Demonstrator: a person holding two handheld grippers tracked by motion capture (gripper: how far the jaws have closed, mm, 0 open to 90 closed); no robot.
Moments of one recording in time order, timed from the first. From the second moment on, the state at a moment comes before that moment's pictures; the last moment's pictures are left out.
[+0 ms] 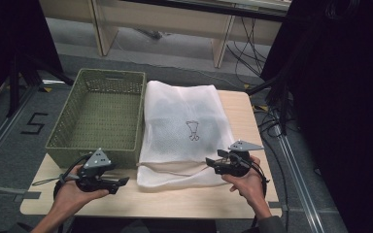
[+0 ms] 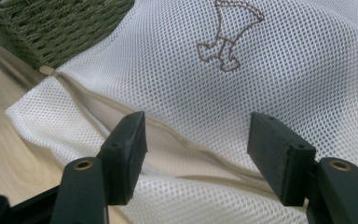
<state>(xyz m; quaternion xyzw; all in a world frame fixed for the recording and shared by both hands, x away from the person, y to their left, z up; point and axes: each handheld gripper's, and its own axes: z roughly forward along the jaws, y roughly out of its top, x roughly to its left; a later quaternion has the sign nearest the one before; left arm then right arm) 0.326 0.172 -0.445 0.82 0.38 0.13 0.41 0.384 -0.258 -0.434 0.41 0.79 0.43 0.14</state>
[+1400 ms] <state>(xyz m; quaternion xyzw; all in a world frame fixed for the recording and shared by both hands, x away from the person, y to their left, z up) 0.301 0.191 -0.456 0.82 0.39 0.14 0.41 0.320 -0.280 -0.461 0.42 0.80 0.40 0.14</state>
